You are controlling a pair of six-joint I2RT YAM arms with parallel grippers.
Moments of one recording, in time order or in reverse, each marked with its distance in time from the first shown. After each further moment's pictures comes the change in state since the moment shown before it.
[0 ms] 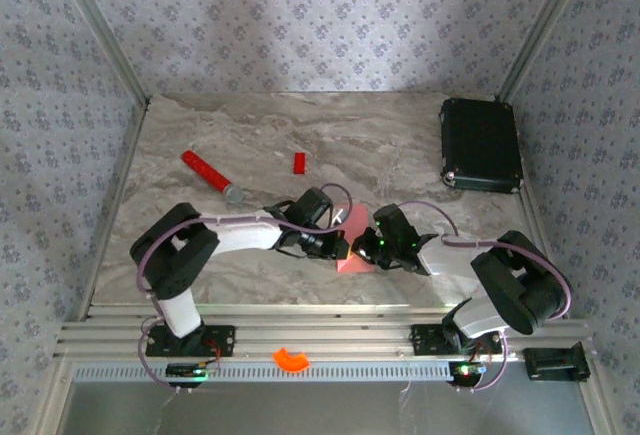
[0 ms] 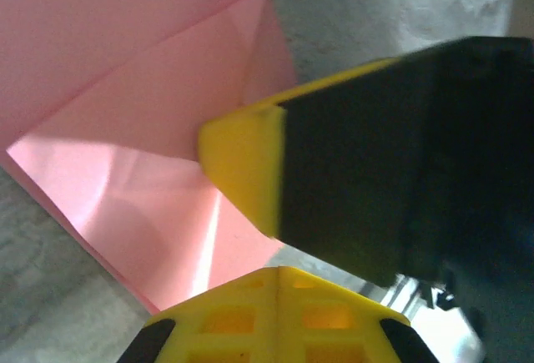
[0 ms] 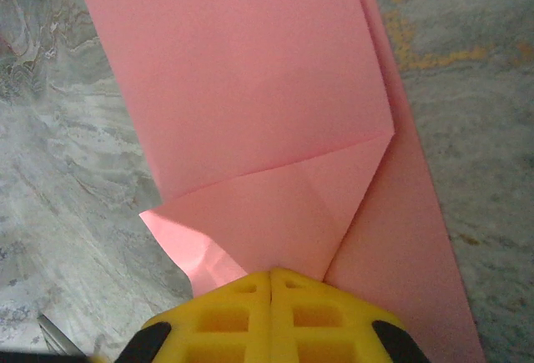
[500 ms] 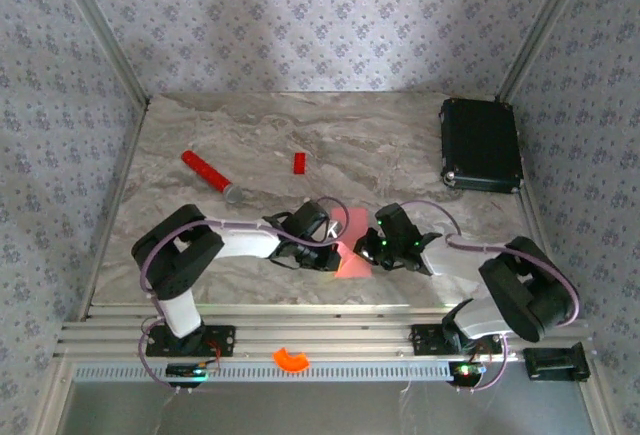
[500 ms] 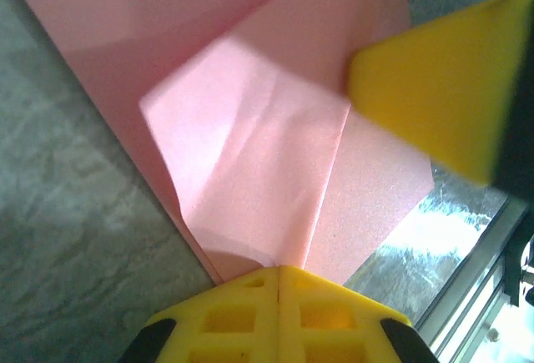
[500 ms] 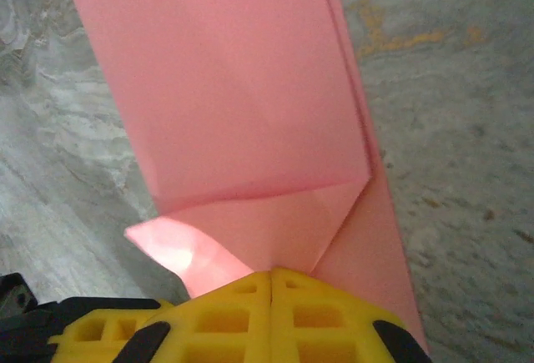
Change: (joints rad) left arm -0.024 -0.015 -0.109 0.016 -0.071 0.051; right arm -0.008 -0.074 0.016 -0.108 0.003 -0.037
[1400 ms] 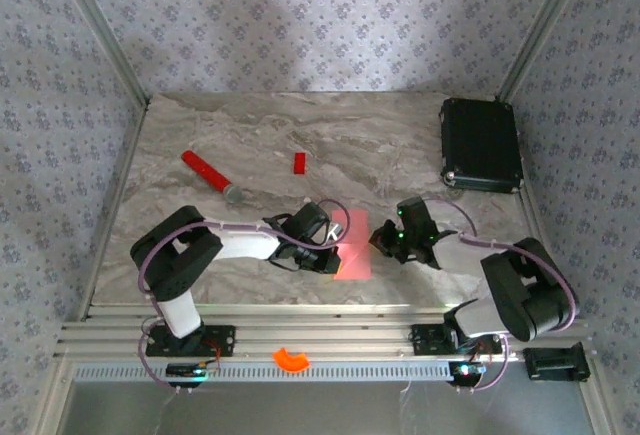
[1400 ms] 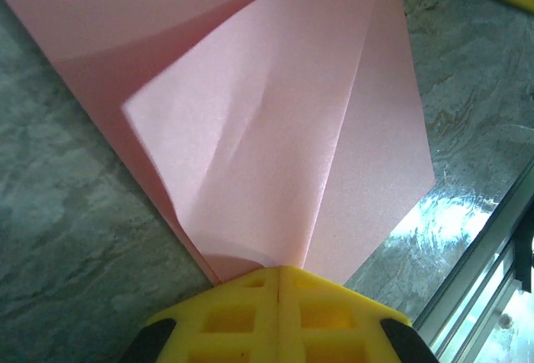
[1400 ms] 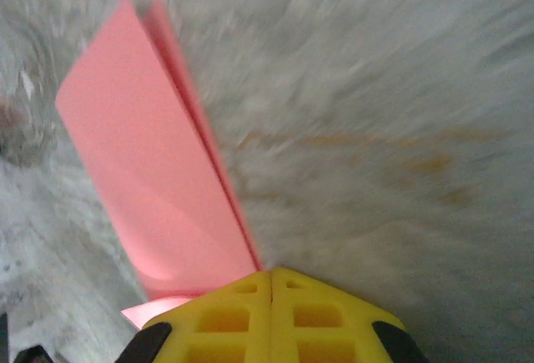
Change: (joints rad) left arm -0.010 -0.006 -0.001 -0.013 -0.004 0.035; right arm -0.215 0.003 -0.036 0.028 -0.079 -0.056
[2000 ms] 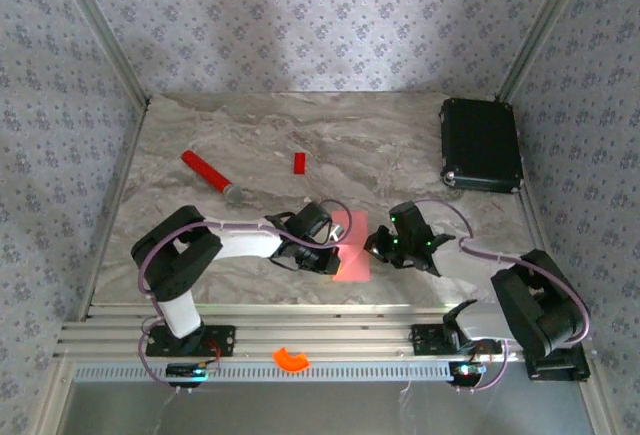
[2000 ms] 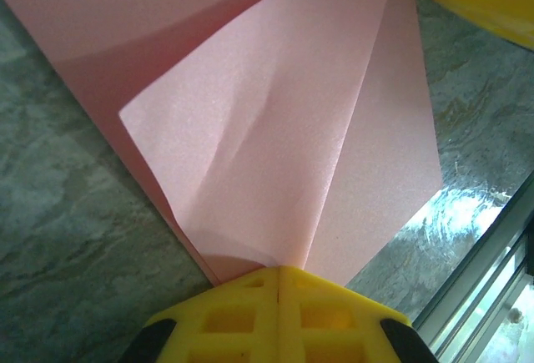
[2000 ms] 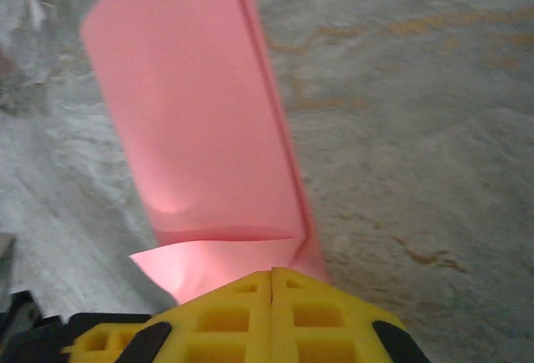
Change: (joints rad) left arm -0.008 0.002 0.039 -0.080 -0.016 0.012; right arm 0.111 -0.067 -0.006 -0.064 0.044 -0.006
